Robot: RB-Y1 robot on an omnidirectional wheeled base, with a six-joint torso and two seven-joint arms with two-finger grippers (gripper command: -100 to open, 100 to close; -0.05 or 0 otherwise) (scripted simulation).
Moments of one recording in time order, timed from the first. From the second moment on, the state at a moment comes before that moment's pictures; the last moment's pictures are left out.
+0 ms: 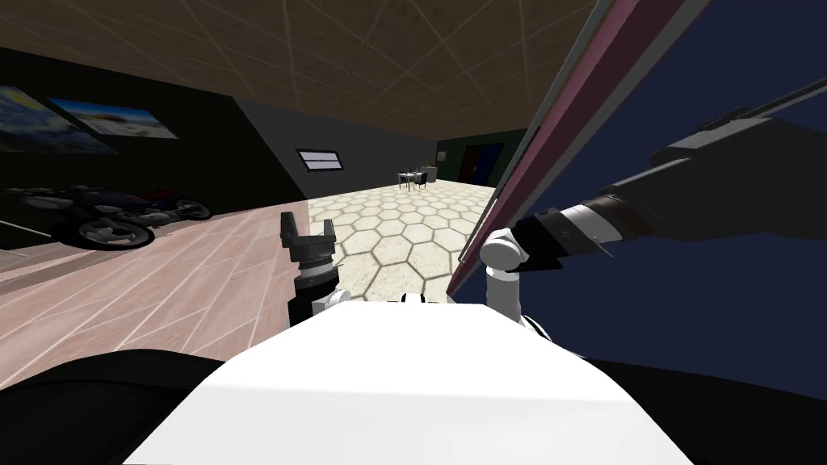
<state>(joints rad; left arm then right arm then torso) 0.53 0.01 0.06 -2.36 0.12 -0.58 0.05 -0.25 -0.24 -0.01 -2.42 -0.85 -1.09 0.17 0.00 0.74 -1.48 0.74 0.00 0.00</state>
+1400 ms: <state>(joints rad) 0.53 0.01 0.06 -2.36 0.12 -0.58 0.05 -0.62 -0.25 -0.03 -2.41 -1.27 -1.28 0.29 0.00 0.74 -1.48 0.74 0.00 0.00</state>
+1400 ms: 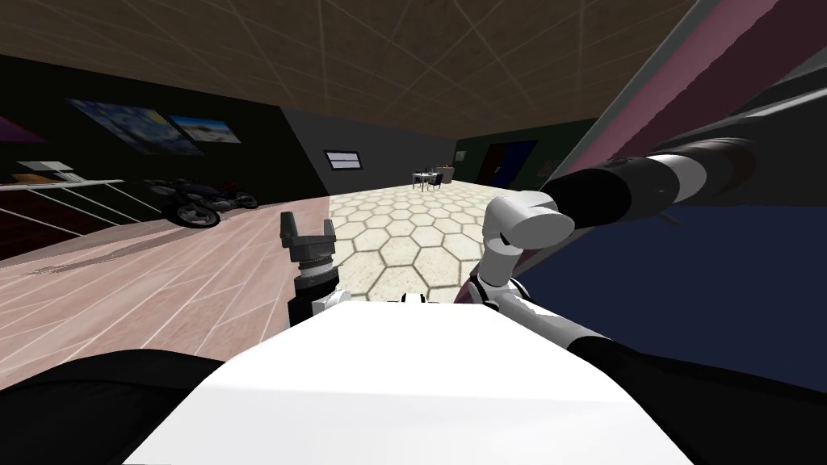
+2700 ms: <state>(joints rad) 0.53 0.01 0.06 -2.36 0.12 -0.58 0.05 -0.89 -0.20 -0.06 -2.43 -1.60 -1.43 0.35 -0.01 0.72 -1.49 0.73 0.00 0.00</state>
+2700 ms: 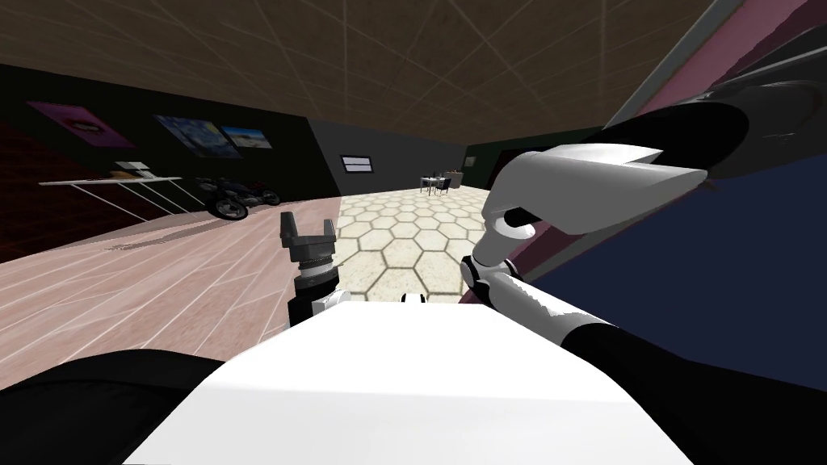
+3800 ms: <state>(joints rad) 0.53 0.01 0.06 -2.36 0.12 -0.58 0.05 -1.04 -0.08 -0.07 -2.51 -1.79 -1.59 0.38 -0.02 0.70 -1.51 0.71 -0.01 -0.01</state>
